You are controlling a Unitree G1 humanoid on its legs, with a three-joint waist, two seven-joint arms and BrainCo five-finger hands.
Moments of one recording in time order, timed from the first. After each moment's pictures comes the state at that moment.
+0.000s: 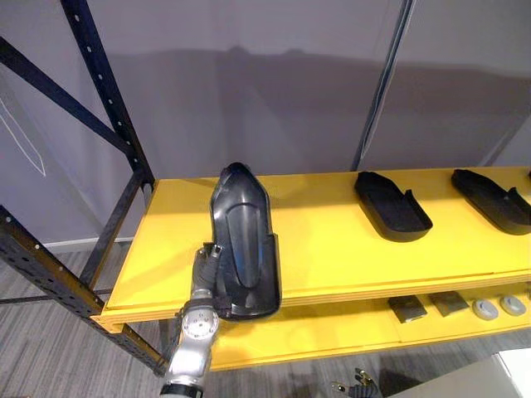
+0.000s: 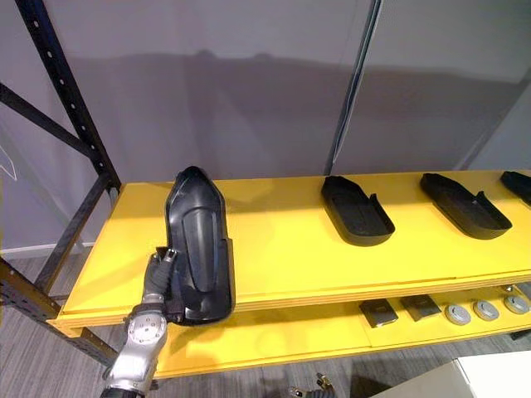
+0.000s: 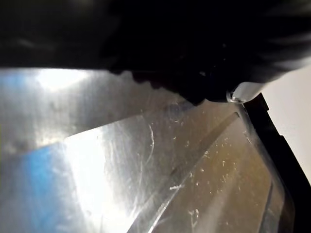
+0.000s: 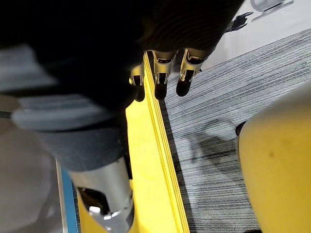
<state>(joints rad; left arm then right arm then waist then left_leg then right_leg) -0.06 0.08 0.00 0.19 0.16 -0.02 0.28 0.15 -0.01 -0.12 0.94 0.00 -0.03 -0.08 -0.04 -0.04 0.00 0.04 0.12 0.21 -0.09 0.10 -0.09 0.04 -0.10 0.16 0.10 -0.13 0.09</state>
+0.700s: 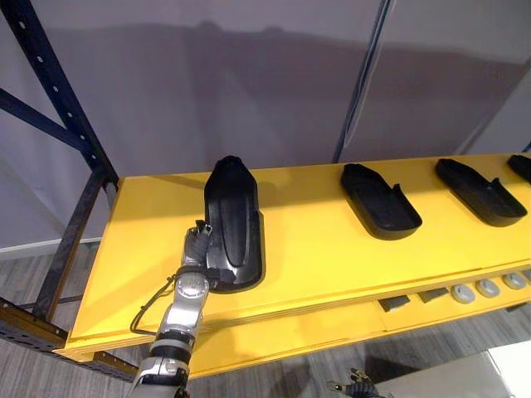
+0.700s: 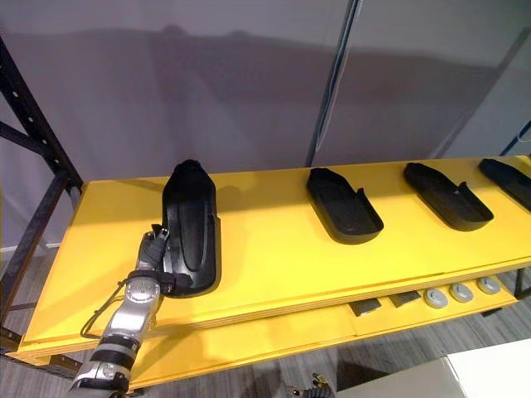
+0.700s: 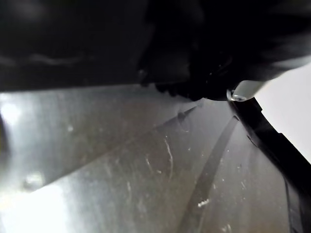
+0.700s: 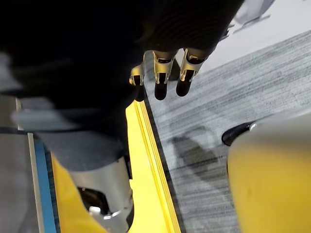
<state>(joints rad) -0.36 0.17 0.06 0.52 0.19 0.04 0.27 0.08 -0.02 -0.14 1.03 -0.03 -0.02 -0.06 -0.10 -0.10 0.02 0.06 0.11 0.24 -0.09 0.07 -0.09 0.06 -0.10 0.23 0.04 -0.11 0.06</state>
